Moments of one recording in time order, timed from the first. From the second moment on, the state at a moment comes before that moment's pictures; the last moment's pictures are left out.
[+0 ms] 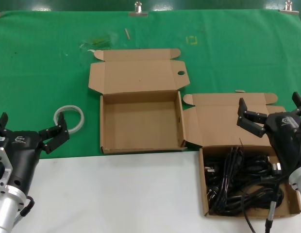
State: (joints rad) left arm 0.00 -0.30 1.60 -1.60 -1.80 0.00 0.00; right arm 0.02 0.31 -1.63 1.60 1.83 0.01 -0.01
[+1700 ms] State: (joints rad) left arm 0.00 -0.30 1.60 -1.60 -1.80 0.00 0.00; right arm 0.02 0.31 -1.63 1.60 1.83 0.01 -0.01
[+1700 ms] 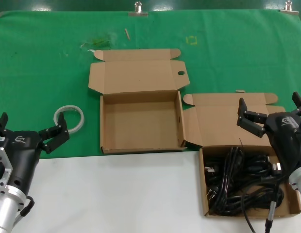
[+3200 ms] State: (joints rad) left arm 0.00 -0.30 1.60 -1.60 -1.80 0.00 0.00; right arm -0.12 0.47 -1.77 1.60 1.99 0.12 0.04
